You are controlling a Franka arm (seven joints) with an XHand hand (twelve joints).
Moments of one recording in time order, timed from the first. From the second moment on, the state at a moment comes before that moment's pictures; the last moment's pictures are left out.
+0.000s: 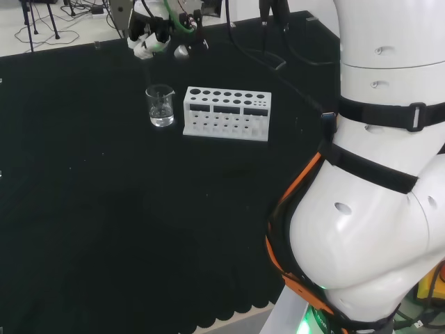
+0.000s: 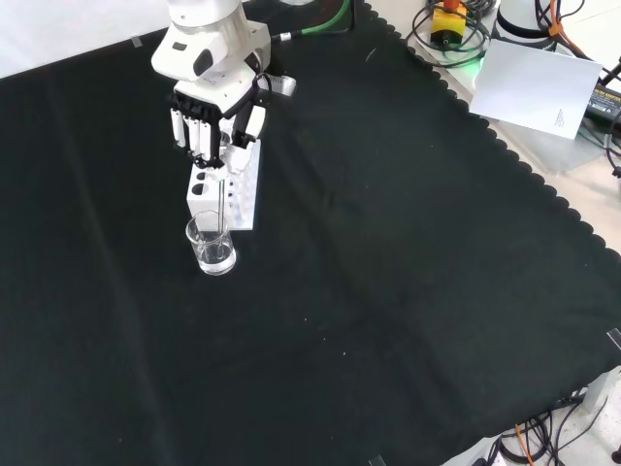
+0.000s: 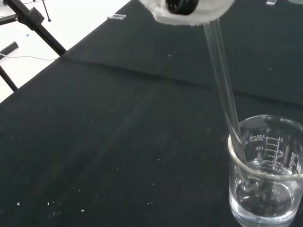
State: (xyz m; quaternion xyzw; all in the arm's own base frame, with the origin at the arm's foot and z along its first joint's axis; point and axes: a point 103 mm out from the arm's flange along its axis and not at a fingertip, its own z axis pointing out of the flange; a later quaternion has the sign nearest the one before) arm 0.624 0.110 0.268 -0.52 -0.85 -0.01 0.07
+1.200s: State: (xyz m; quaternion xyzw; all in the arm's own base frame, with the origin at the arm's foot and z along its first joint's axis) arm 0.615 0.074 0.319 -0.54 -0.84 -0.05 0.05
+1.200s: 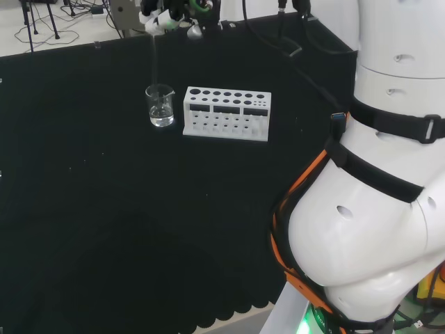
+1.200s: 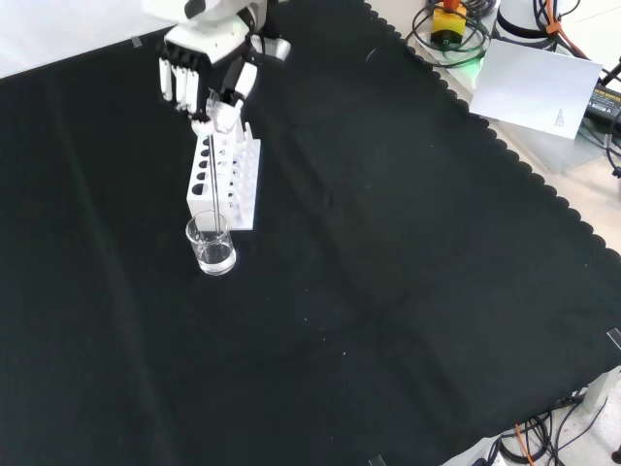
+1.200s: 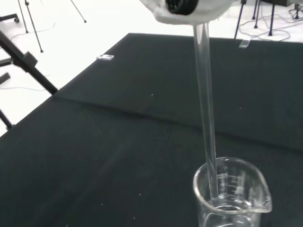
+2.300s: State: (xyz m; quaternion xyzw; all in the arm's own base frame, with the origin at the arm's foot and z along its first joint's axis) arm 0.591 -0.062 0.358 -0.63 -0.77 -0.08 0.02
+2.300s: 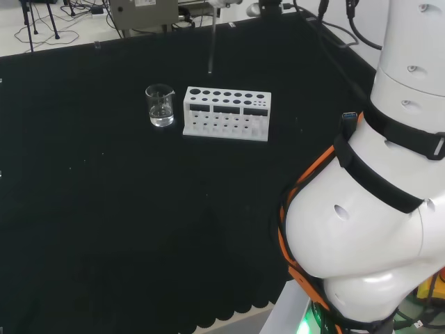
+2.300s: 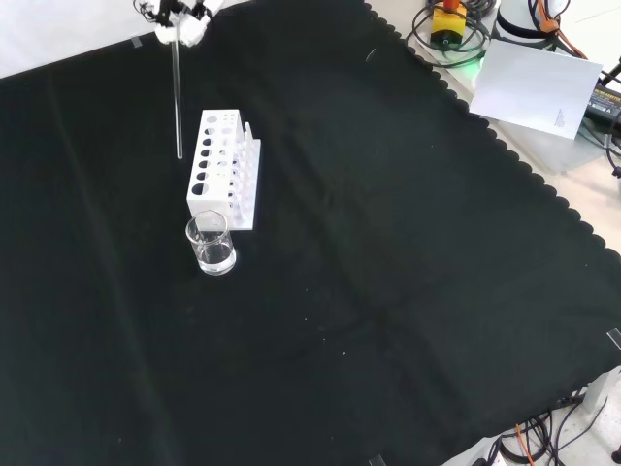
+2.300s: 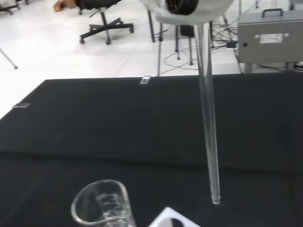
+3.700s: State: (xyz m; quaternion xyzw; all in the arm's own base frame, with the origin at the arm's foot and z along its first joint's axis) arm 0.535 -0.106 0.382 -0.68 -0.73 -0.07 0.00
